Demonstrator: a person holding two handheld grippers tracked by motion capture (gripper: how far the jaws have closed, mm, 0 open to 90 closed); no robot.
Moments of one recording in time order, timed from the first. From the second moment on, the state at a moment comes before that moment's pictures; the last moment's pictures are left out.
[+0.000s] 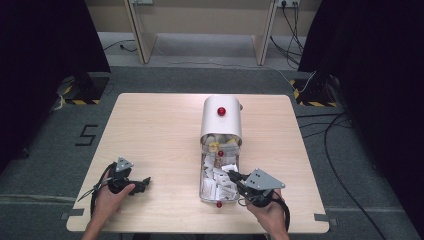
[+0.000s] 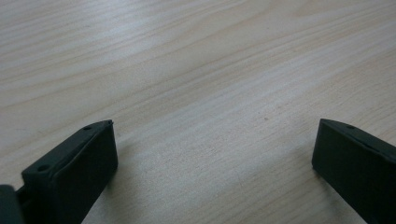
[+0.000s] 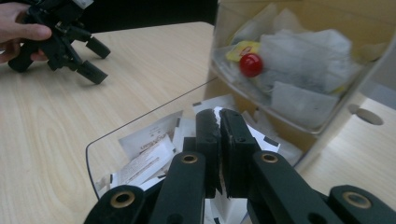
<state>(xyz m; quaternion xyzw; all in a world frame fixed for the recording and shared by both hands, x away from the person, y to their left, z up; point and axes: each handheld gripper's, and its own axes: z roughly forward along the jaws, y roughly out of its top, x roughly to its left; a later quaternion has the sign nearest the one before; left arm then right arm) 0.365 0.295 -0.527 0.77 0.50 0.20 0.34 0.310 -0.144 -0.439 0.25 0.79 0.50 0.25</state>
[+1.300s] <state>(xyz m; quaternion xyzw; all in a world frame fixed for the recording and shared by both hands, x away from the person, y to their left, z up) 0.365 0.295 -0.527 0.77 0.50 0.20 0.34 0.349 -0.236 -0.470 0.39 0.75 0.45 0.28</state>
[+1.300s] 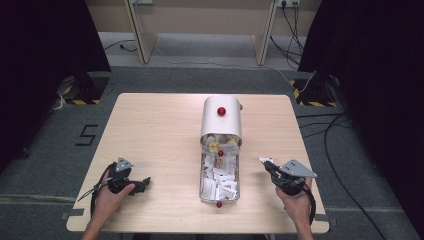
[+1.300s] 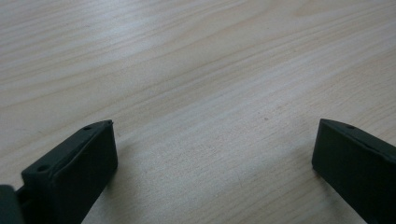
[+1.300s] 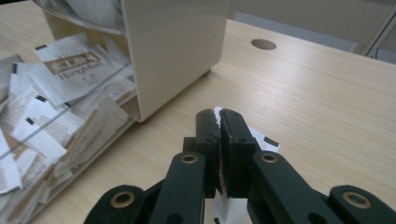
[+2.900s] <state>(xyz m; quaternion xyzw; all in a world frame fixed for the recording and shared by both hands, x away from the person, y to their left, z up) 0.365 0.295 -0.527 0.77 0.50 0.20 0.34 0.366 -0.248 -0.503 0.43 0.76 0.42 0.26</state>
